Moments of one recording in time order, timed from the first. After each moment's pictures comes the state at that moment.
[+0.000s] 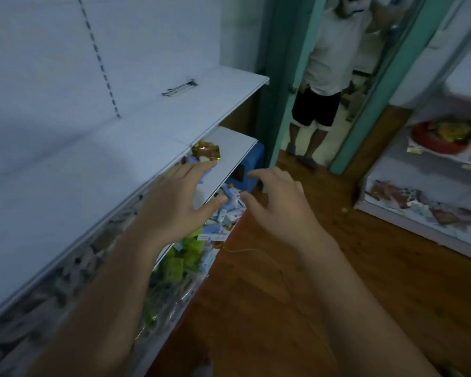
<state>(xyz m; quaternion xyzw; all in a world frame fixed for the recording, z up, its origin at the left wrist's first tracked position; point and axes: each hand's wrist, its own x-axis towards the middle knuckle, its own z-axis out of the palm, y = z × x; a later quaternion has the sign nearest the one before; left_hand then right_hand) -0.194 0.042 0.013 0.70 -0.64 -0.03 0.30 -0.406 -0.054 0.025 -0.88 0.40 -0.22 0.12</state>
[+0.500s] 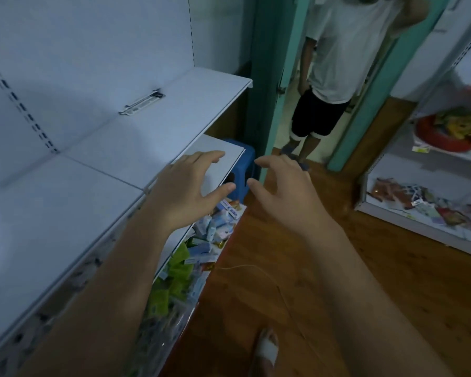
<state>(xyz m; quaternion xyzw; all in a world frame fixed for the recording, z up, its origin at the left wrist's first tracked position) -0.180 -0.187 0.018 0.70 -0.66 -0.06 0.29 -0.395 -0.264 0.026 -0.85 0.44 -0.24 0.15</state>
